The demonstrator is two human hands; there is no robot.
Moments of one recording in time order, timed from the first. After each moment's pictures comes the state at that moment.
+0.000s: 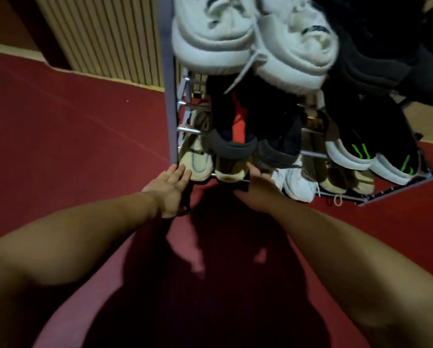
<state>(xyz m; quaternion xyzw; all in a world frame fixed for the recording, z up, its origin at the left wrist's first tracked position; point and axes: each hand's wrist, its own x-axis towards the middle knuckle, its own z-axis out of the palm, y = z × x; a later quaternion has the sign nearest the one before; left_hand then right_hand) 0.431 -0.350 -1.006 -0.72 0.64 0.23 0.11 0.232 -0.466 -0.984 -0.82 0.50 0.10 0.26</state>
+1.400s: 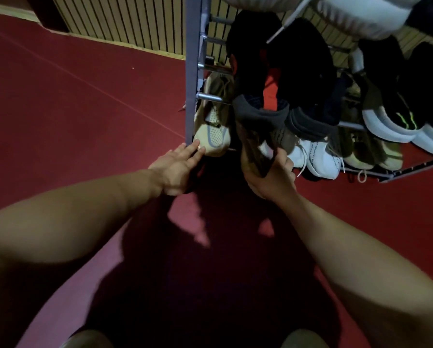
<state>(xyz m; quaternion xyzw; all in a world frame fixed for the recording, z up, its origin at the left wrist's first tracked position) 0.454 -0.342 -1.023 -0.71 0.66 0.25 0.06 0.242 -0.431 -1.019 -0.71 0.63 -0.08 0.29</state>
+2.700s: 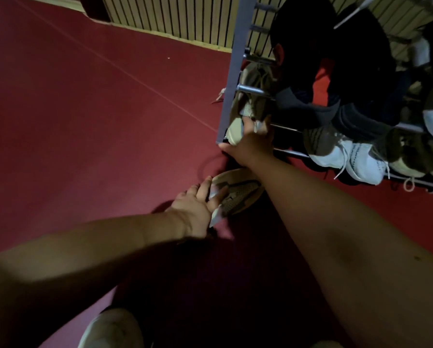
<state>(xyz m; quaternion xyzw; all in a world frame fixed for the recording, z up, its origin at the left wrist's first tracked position) 0.419 -0.263 -1.043 -0.70 0.64 0.29 0.16 0.362 -0.440 -1.038 -0.80 0.53 -0.01 0.27</state>
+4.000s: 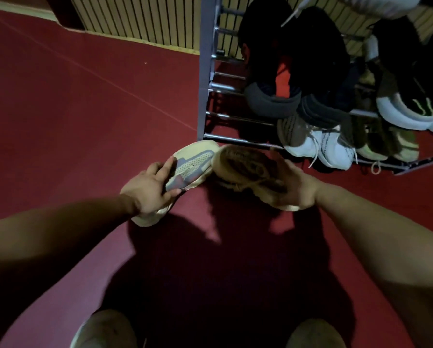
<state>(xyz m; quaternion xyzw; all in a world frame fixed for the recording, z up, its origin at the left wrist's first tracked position) 0.481 -0.254 -1.049 -0.79 0.56 0.26 0.00 0.193 -0.447 -1.016 -0.86 0.39 0.16 0.30</state>
